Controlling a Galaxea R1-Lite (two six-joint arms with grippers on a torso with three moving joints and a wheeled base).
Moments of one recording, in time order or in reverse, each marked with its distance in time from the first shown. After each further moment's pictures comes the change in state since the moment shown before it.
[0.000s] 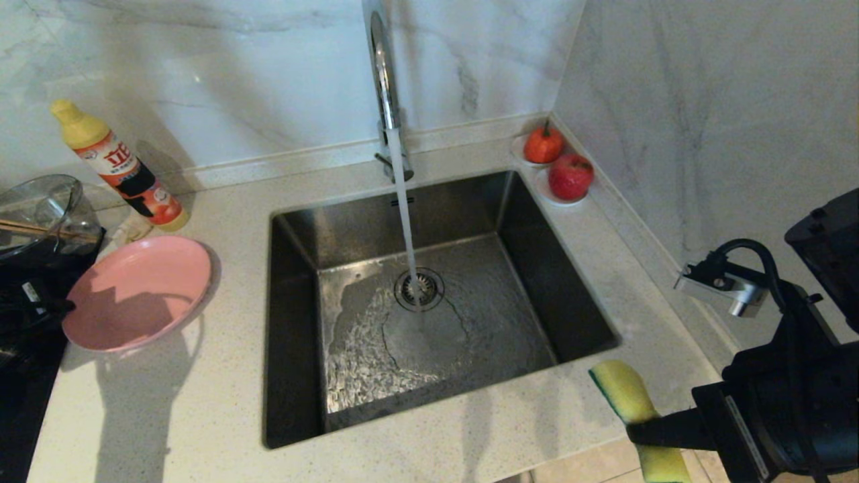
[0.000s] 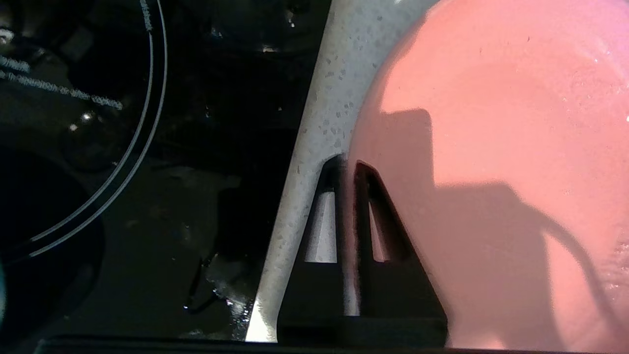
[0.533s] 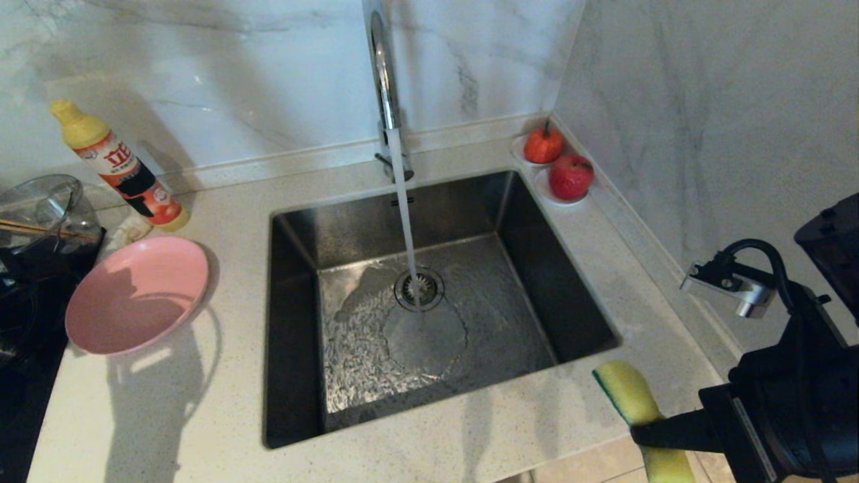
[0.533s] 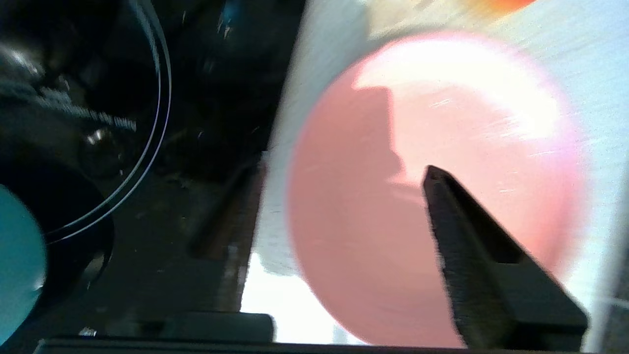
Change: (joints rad) left arm 0.000 -0.141 -0.084 0.155 -0.012 -0.043; right arm 0.000 -0.012 0.006 0.001 0.000 0.004
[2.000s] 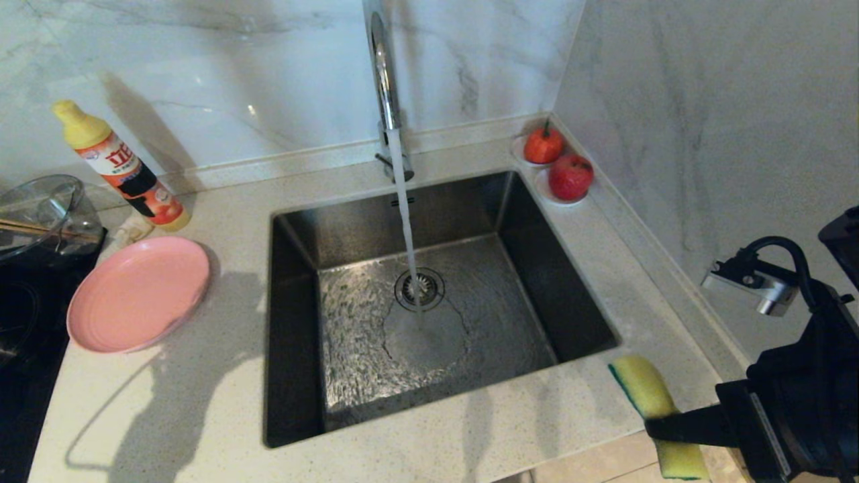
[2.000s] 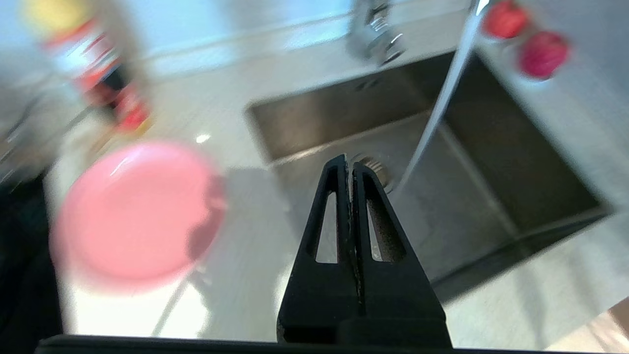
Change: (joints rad) left arm -0.723 -0.968 0.295 0.181 0.289 0.172; right arm -0.033 -0.030 0.021 -0.002 -0.024 0.004
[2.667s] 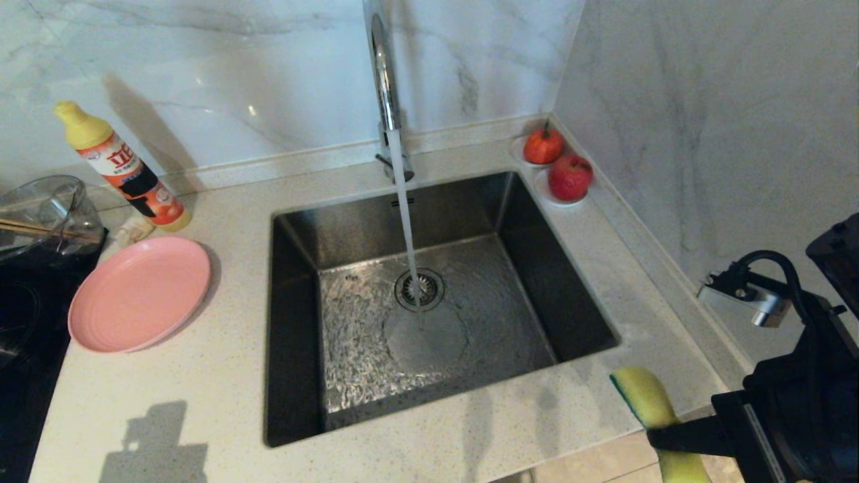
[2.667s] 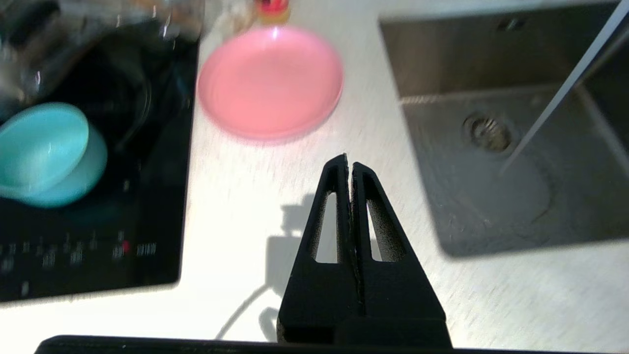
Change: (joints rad) left arm 0.004 -0.472 0.468 0.014 0.311 0.002; right arm -0.001 0.004 0.027 0.000 -0.005 -0.001
